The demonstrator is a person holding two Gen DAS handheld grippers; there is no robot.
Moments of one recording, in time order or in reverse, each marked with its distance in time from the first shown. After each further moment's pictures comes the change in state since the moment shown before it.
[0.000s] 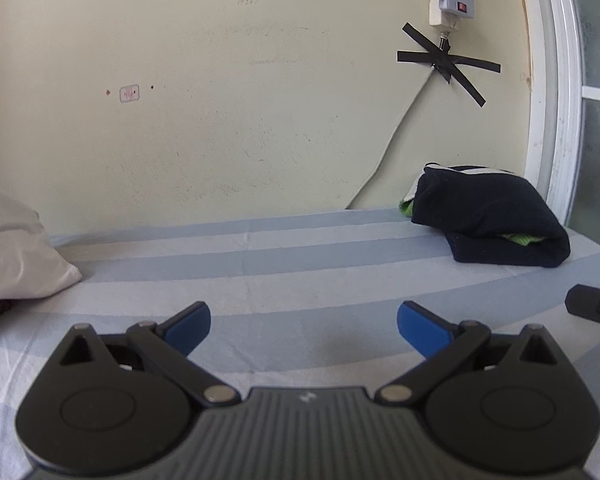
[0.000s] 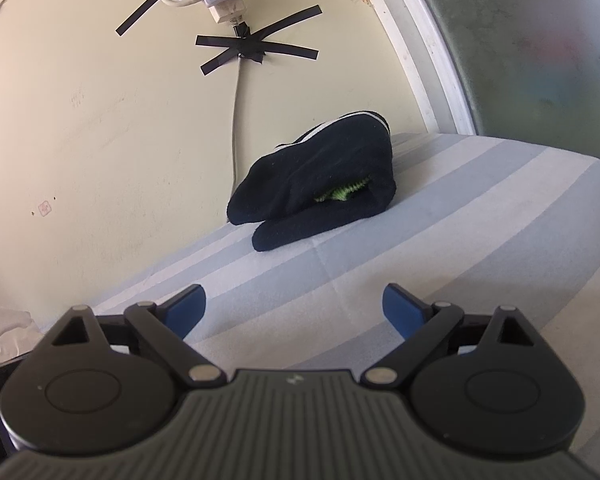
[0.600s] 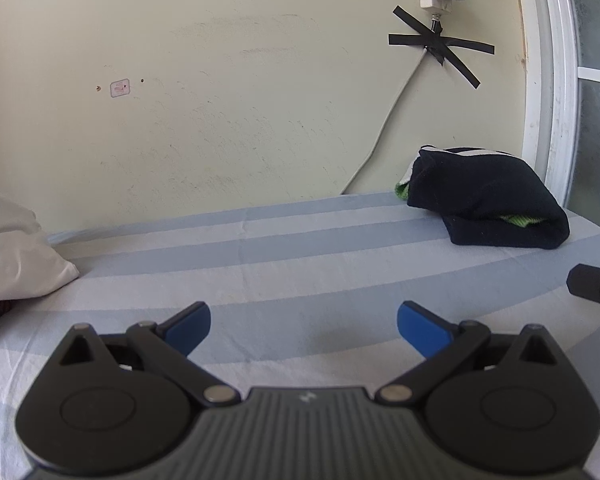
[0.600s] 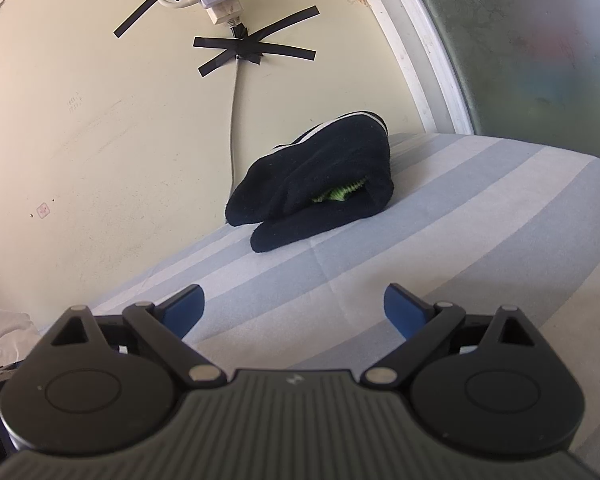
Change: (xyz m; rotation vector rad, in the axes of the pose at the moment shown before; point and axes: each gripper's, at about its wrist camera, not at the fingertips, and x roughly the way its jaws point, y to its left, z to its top) left arm 0.002 -0.004 -0.001 0.028 0.043 -0.015; right arm 0.000 0.000 0.000 0.007 -0.005 -0.008
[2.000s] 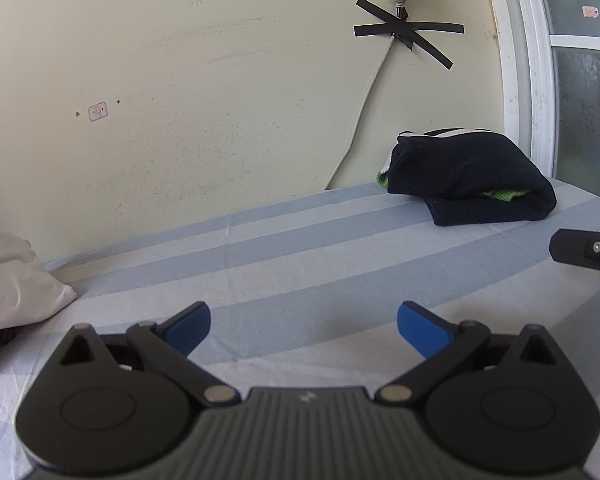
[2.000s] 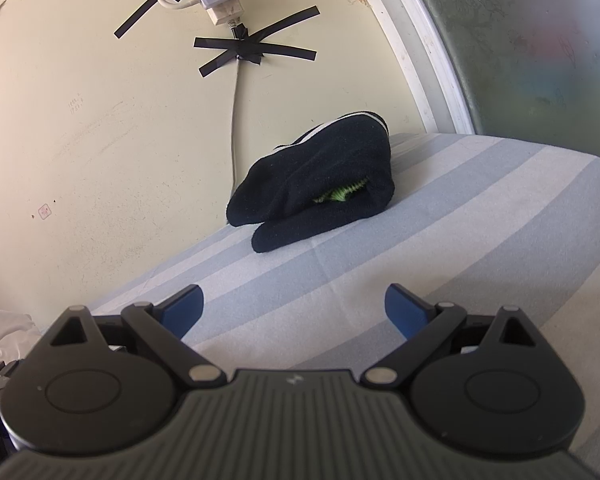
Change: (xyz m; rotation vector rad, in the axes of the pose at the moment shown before) left arm -0.002 -0.017 -0.003 0.110 -0.004 -0.002; right arm 0.001 0.000 0.000 0.000 0.000 0.001
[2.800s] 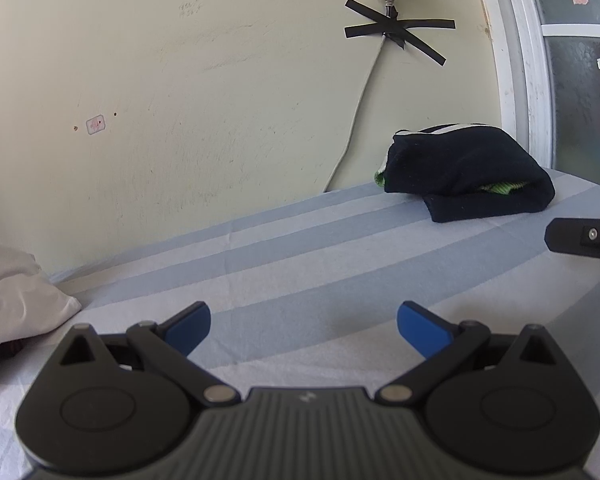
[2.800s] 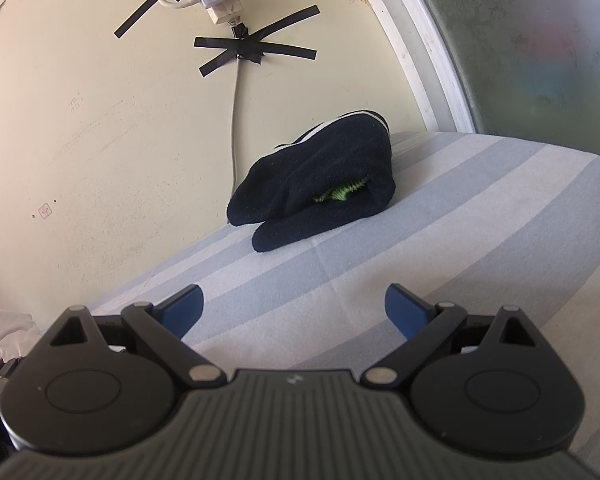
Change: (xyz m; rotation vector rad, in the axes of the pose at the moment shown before) left arm -0.002 -0.008 -0.002 0.043 -0.012 0.020; right arm -0.001 0.000 0.000 0.002 -0.002 -0.001
